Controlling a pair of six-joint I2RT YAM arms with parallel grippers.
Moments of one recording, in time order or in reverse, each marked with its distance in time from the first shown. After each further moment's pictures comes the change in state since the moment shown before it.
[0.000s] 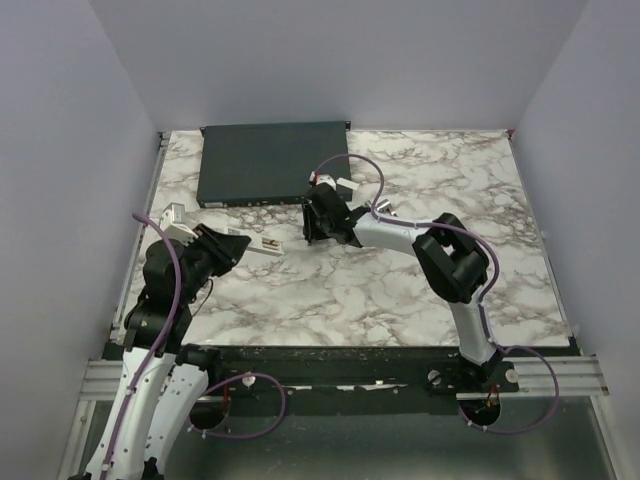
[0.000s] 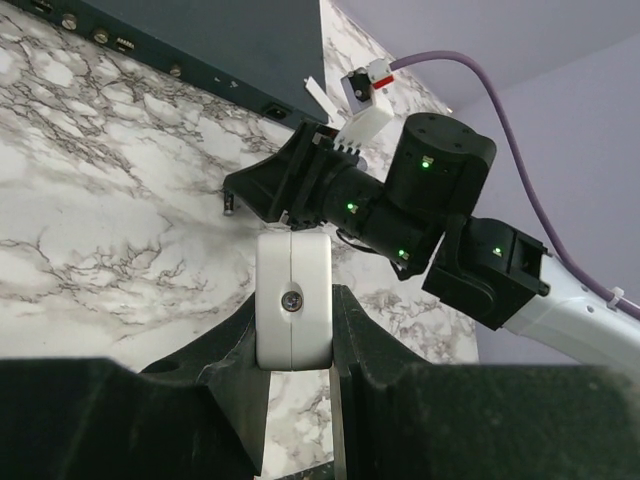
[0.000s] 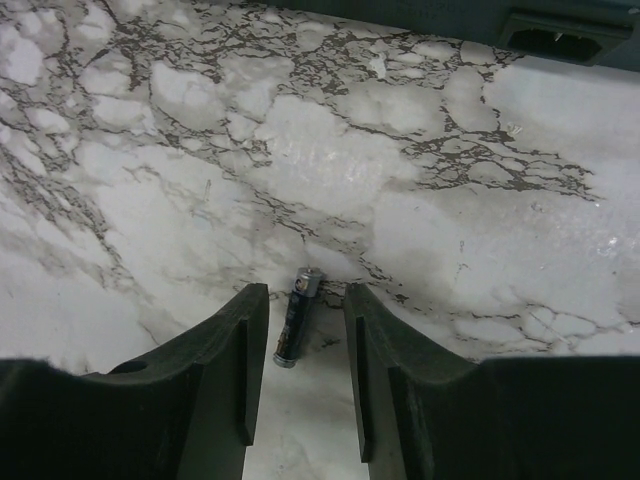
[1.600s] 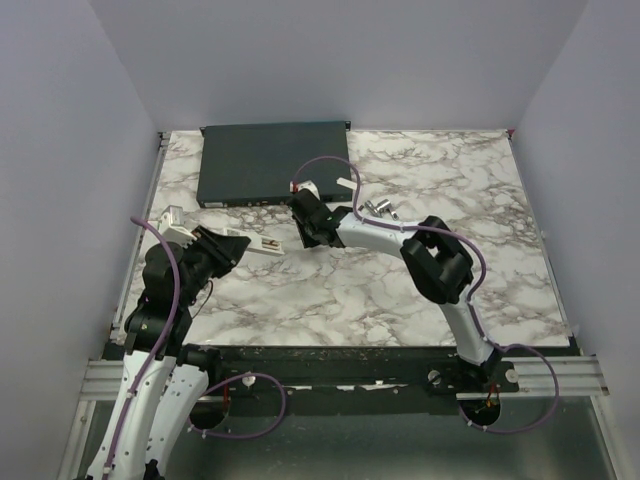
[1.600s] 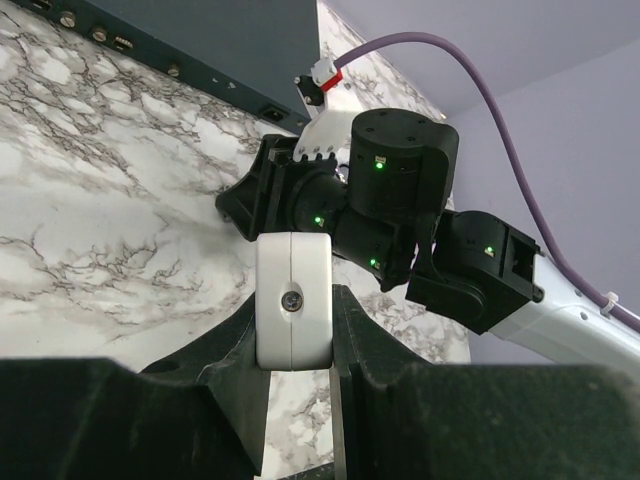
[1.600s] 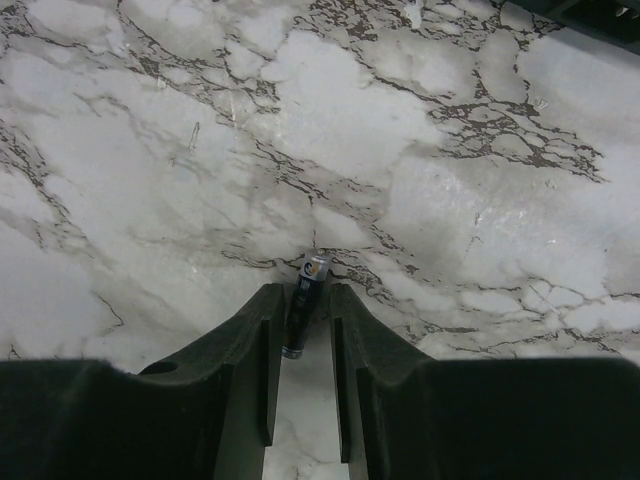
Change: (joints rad) left arm 0.005 -0.031 -0.022 0.008 -0.001 -0.022; right arm 0.076 0.089 0.179 -0.260 0.138 -0.134
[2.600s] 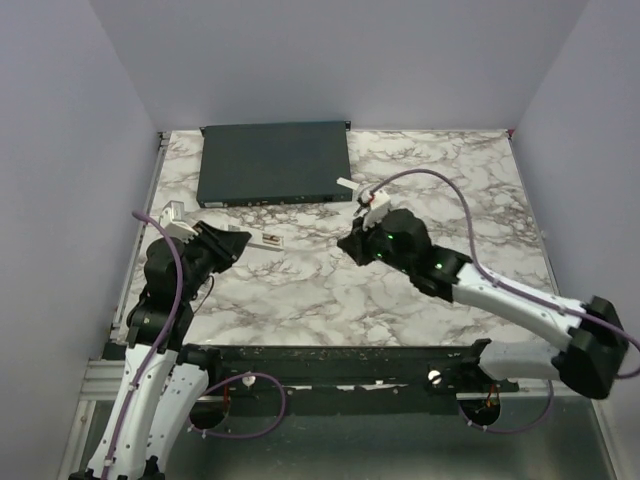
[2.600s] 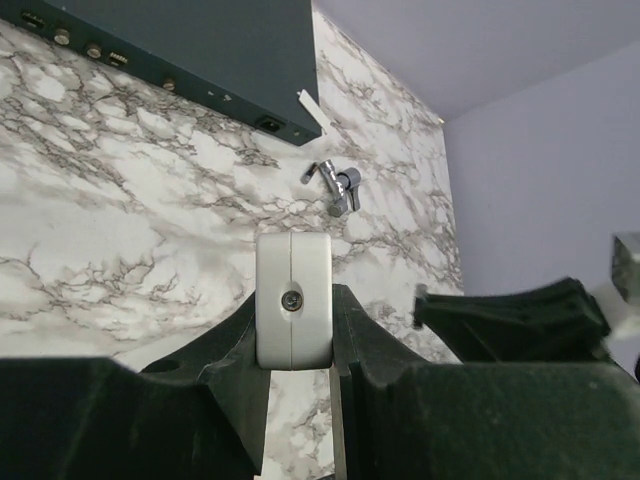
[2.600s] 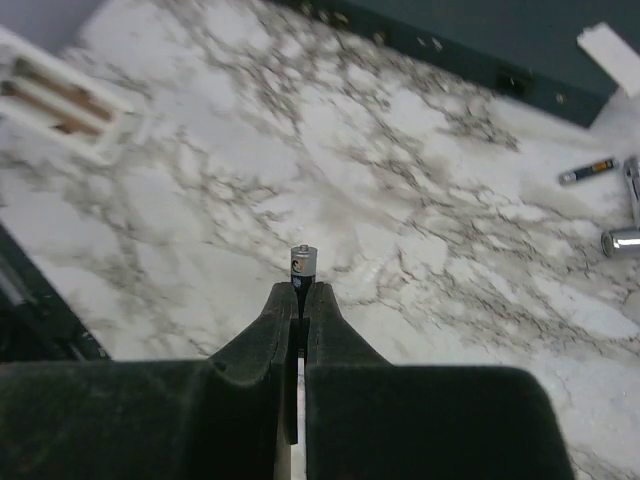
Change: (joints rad) left arm 0.004 0.029 0.001 0.032 -0.002 0.017; right arm 0.005 -0.853 -0.682 0.256 -0.159 -0.063
